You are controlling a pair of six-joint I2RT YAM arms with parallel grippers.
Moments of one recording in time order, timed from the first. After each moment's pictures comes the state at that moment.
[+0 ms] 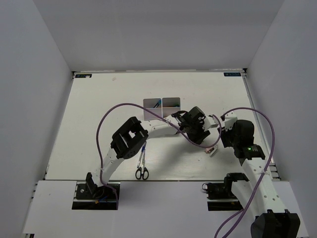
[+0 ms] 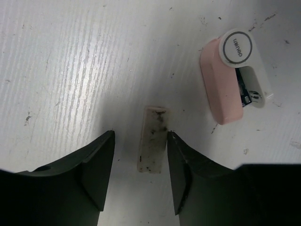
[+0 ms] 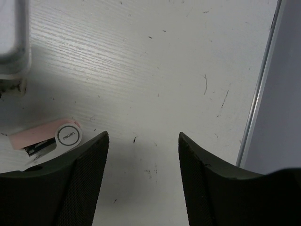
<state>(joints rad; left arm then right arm) -1.02 2.29 1.75 -0.34 0.28 0.16 0.06 0.71 0.49 -0.48 0.04 -0.42</state>
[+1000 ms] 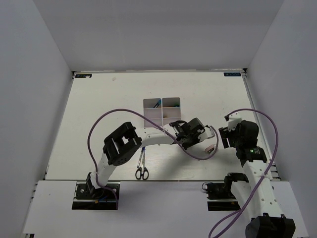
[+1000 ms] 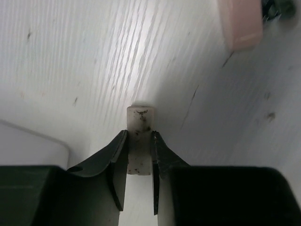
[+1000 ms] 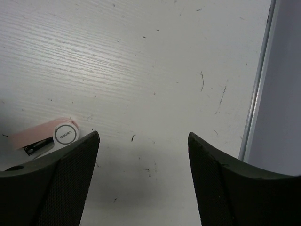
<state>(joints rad) -1.11 2.14 1.55 -0.34 -0.02 0.22 -0.02 0.67 0.49 -0.49 -0.03 -0.42</state>
